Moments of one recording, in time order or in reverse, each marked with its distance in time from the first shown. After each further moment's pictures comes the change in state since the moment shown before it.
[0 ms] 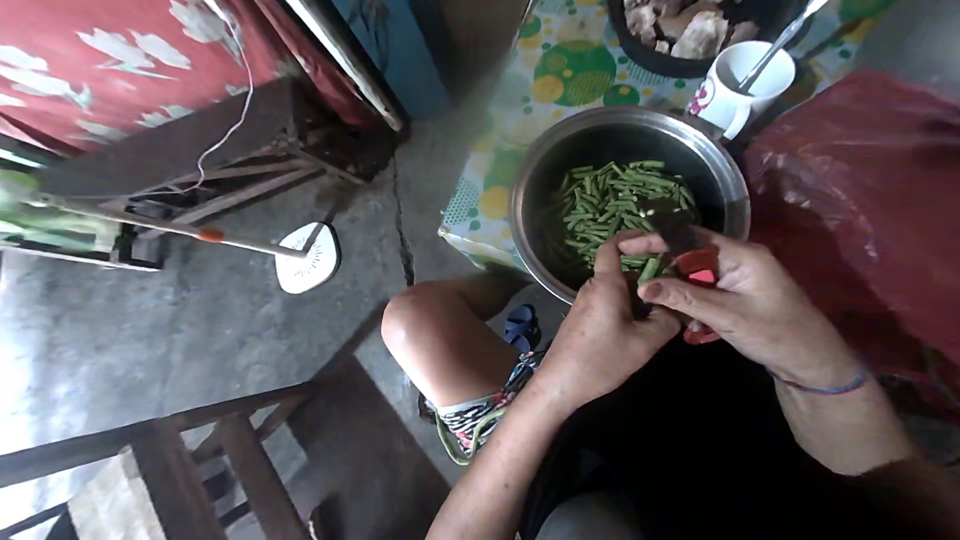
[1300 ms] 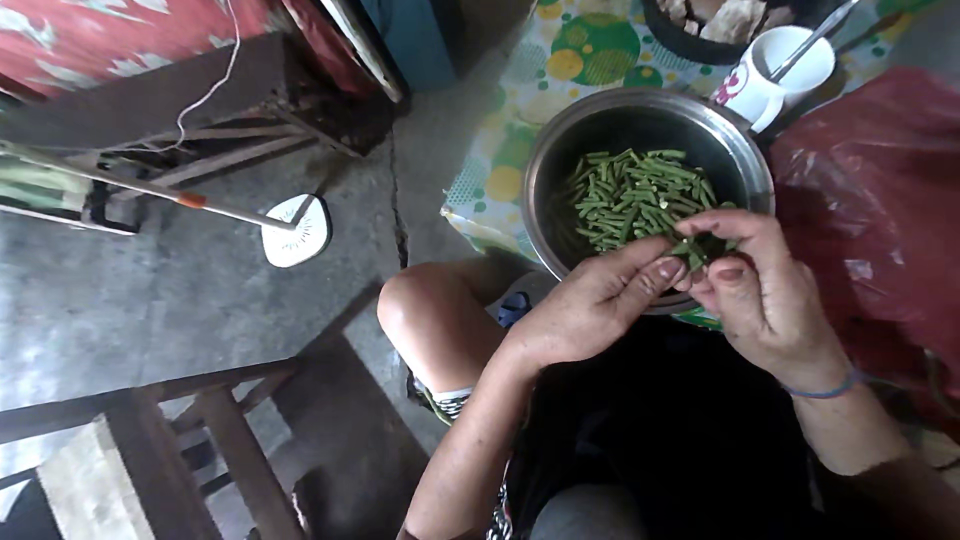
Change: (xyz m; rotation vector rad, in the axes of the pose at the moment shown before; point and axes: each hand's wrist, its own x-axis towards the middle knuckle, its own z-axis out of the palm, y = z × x) left_hand 0.011 -0.014 -0.037 -0.043 -0.266 0.211; right_hand 0.000 0.021 -0.004 -0.429 0.030 -0.361
